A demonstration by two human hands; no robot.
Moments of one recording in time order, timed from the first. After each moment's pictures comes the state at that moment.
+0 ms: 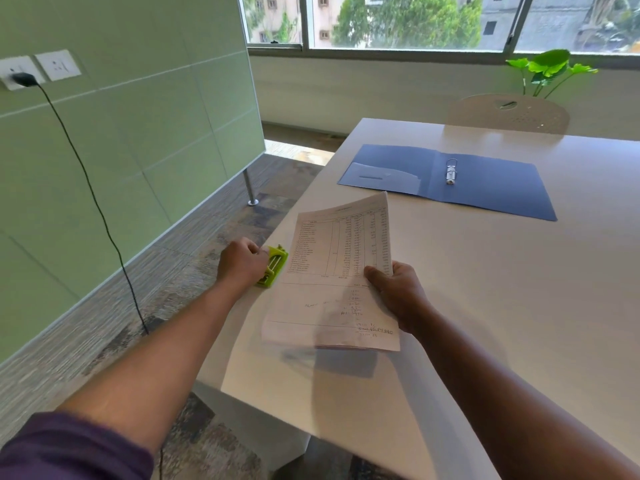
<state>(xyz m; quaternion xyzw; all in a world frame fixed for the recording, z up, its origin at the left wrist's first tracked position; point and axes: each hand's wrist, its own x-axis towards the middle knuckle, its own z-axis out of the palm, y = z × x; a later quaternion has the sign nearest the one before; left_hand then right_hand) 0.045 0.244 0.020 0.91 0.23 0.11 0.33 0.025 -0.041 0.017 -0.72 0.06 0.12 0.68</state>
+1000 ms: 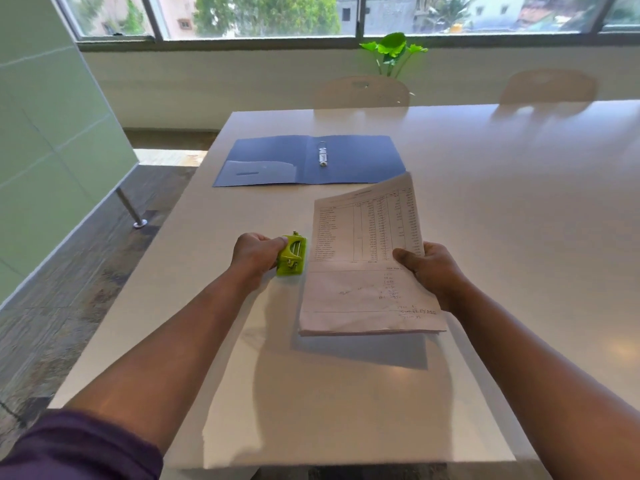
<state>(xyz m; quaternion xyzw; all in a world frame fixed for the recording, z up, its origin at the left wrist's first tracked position) 0.113 0.026 0.004 0.80 0.12 -0.04 0.59 -0.020 -0.262 0.030 -0.72 0.19 0.01 0.67</state>
